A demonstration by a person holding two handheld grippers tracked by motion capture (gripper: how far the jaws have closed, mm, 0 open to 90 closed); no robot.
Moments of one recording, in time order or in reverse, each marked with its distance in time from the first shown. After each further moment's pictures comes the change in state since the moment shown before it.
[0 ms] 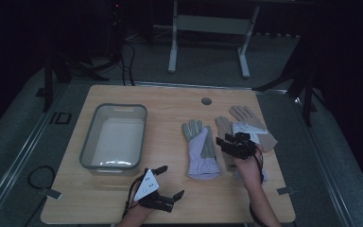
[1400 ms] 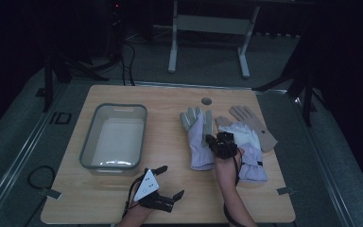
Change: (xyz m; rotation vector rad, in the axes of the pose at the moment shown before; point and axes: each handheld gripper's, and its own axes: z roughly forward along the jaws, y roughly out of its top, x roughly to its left) left arm 0.000 0.000 0.000 -0.001 0.001 0.002; right arm 0.048 0.000 0.032 -0.021 -0.080 0.167
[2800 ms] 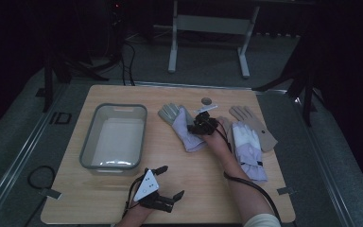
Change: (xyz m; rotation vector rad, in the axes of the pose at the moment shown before) left arm 0.000 0.000 0.000 -0.002 -0.006 0.001; right arm -0.017 0.044 0.135 0.222 0.162 -0.415
